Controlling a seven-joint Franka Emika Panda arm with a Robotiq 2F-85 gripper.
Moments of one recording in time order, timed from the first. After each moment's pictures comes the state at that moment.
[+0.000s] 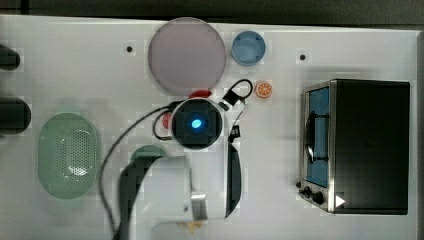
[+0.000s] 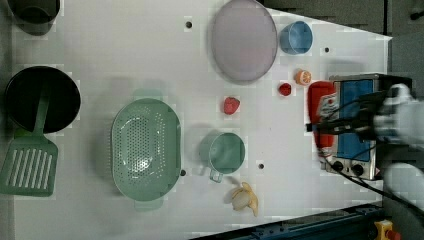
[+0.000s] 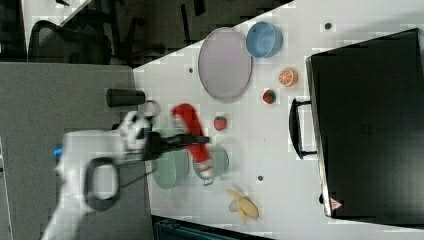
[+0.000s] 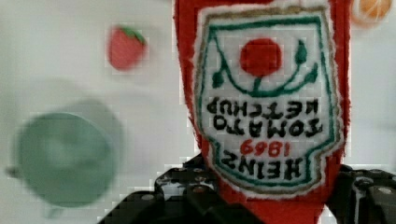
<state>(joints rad) -0.07 -0.10 0.14 -2.27 -0.03 0.55 -0.84</state>
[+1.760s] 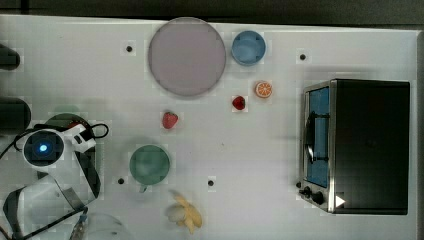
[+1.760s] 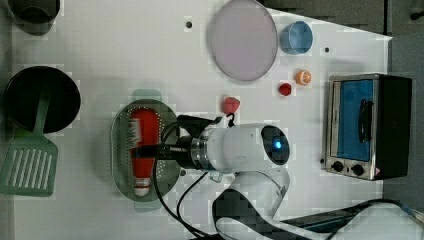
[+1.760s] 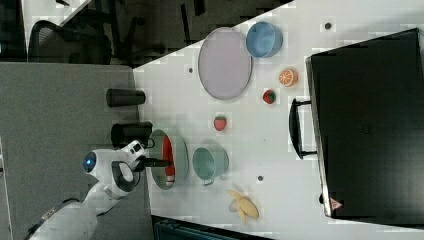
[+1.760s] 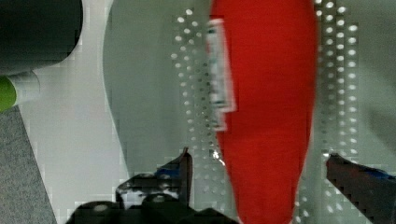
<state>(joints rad) 0.13 0.52 0.60 -2.14 0.10 1.08 -0.08</state>
